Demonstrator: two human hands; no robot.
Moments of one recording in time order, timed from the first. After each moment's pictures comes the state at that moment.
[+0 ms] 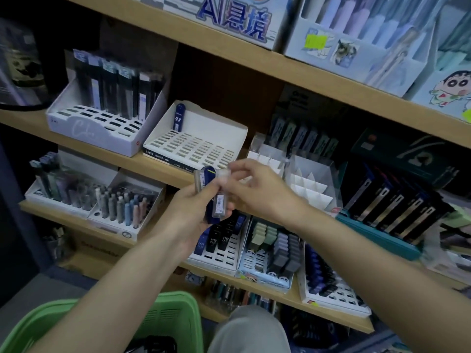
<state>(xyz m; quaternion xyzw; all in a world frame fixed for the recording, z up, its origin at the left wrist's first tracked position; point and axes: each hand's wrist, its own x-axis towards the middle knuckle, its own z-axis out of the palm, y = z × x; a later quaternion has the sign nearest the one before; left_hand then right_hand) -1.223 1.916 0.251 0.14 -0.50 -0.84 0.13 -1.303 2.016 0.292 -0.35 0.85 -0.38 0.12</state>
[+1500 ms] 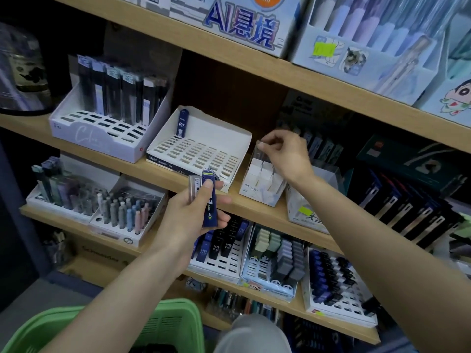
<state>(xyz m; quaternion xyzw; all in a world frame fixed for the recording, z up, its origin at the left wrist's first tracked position) -1.225 1.907 0.241 0.16 -0.52 -0.82 0.19 -1.410 2.004 0.301 -0.29 0.88 -0.35 -0.16</state>
